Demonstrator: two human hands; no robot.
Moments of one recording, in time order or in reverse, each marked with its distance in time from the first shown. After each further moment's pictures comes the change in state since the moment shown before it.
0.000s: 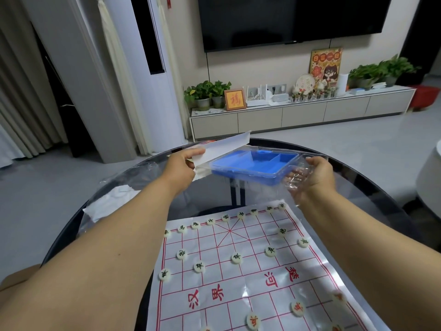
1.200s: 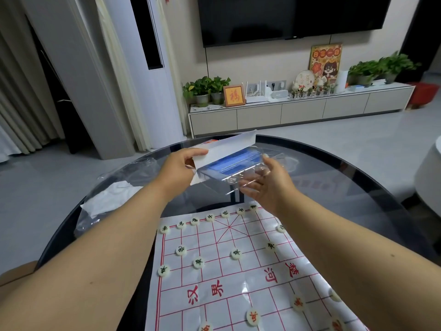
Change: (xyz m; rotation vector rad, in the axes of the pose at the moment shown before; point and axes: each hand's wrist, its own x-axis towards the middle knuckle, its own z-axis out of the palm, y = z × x) left_hand -0.024 0.004 -0.006 0.019 -0.045 0.102; right_hand -0.005 0.051 0.021 -0.362 -0.303 0.214
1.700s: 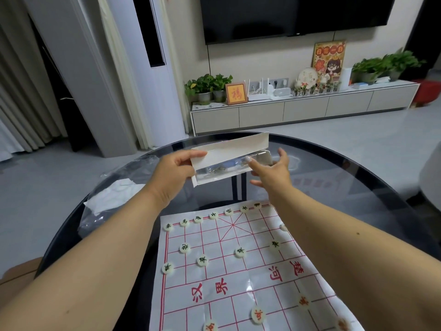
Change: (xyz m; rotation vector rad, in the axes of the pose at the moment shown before) left_hand -0.021 -0.003 -0.012 -0.324 -0.004 -0.031; right_hand 0.033 0.006 -0.007 -0.370 0.149 -0.395
